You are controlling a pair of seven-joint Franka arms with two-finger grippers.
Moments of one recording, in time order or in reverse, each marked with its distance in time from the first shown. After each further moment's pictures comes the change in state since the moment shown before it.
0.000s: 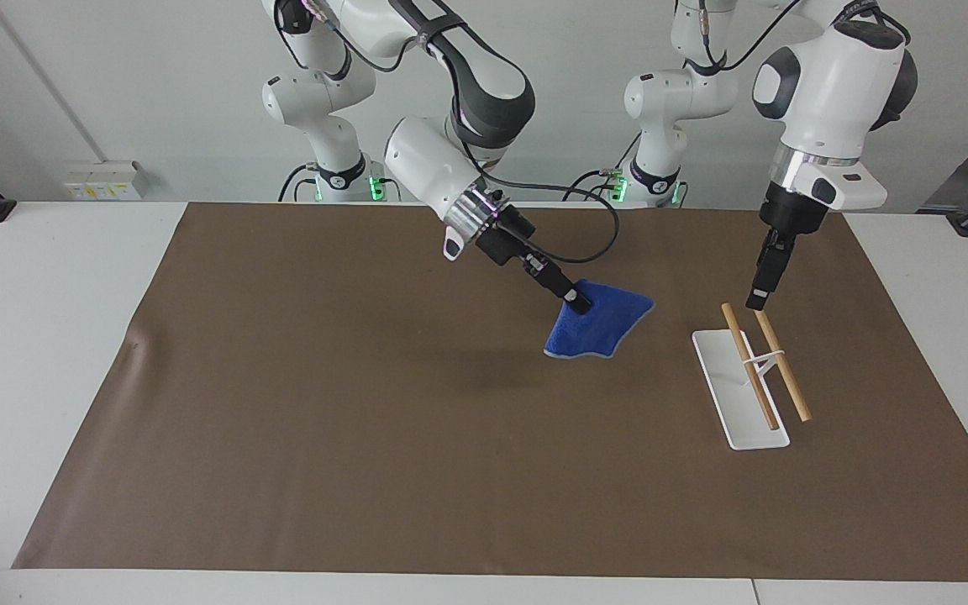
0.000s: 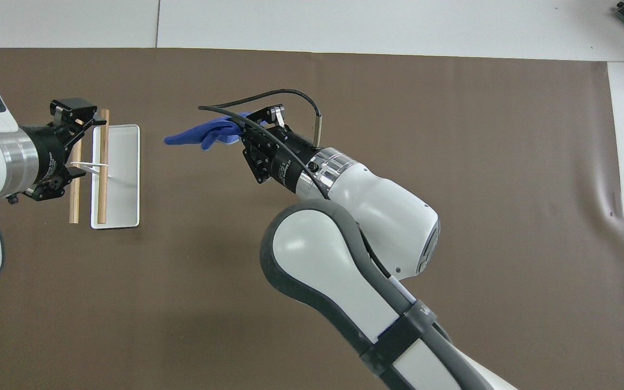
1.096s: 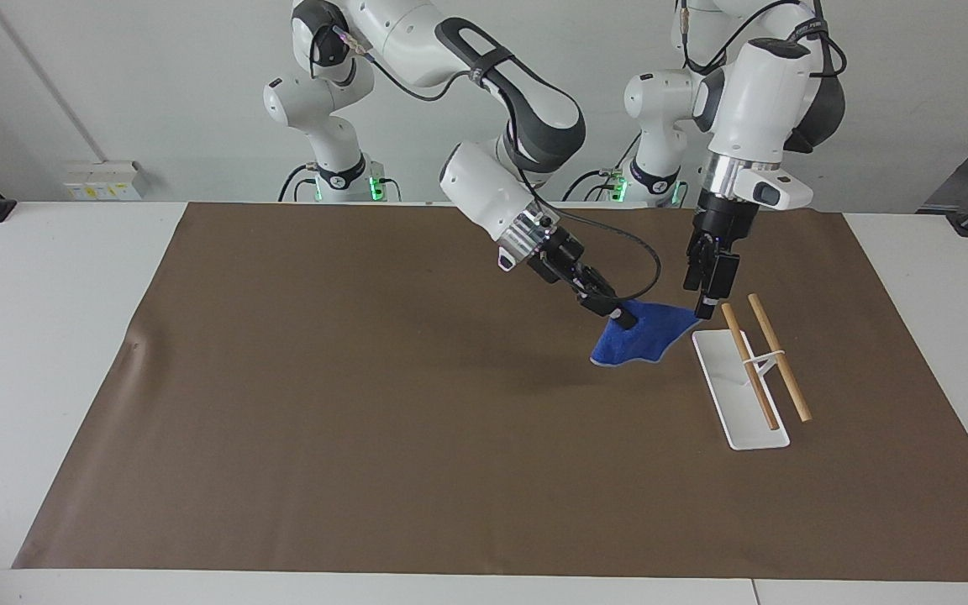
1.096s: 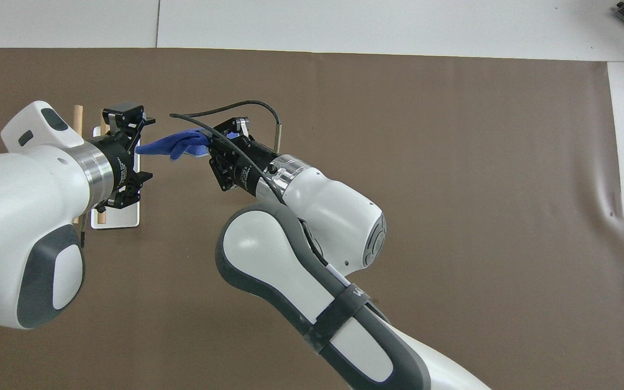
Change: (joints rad) left arm -0.022 -0.002 -0.113 -0.102 0.000 0.212 -0.398; right arm 0.063 0.145 0.000 0.130 0.000 0.015 0.098
